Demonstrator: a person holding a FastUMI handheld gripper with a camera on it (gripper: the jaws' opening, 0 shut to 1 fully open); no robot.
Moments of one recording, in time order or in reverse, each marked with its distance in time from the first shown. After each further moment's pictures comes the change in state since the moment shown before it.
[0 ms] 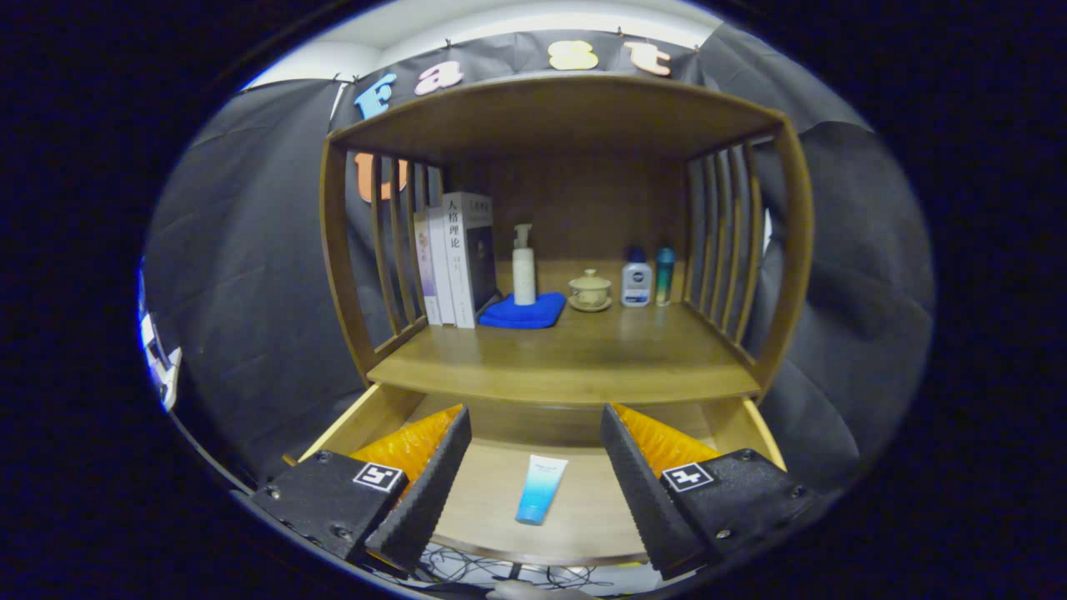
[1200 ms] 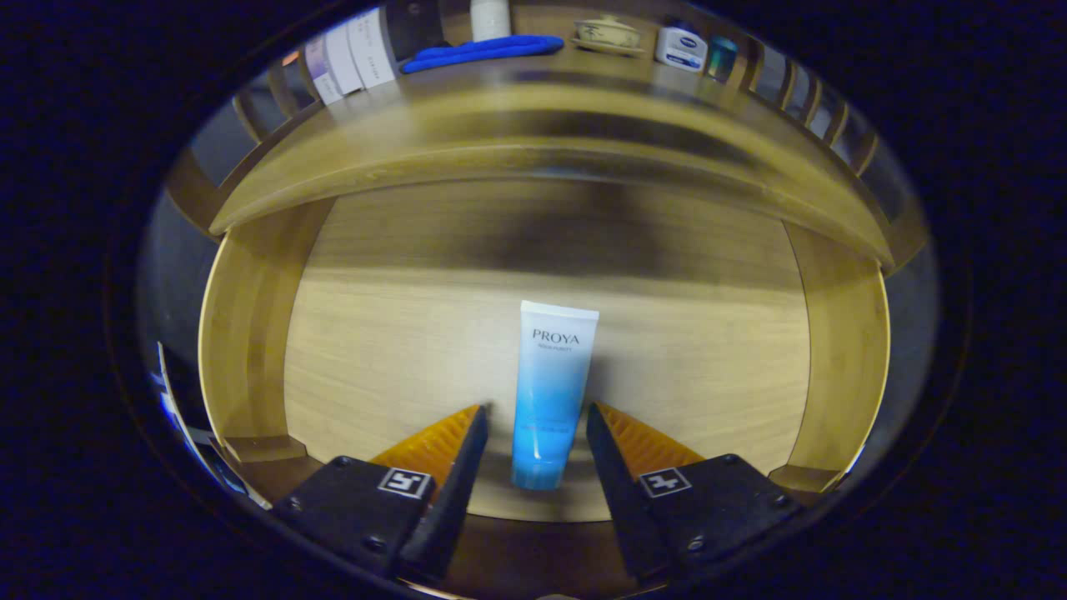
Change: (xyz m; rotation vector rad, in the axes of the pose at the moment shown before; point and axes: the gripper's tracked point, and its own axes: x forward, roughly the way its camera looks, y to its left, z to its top) arm 0.080 -0.017 -0.175 0.076 0.892 -0.163
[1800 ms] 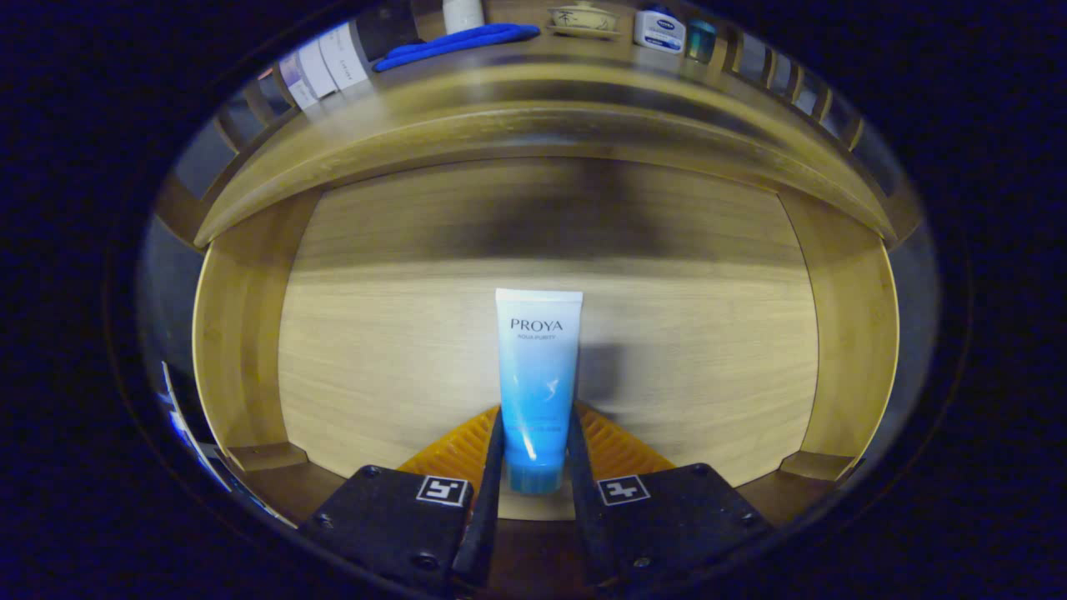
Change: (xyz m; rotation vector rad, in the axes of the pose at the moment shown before) arm -0.006 0.001 -0.004 0.009 -0.006 0.017
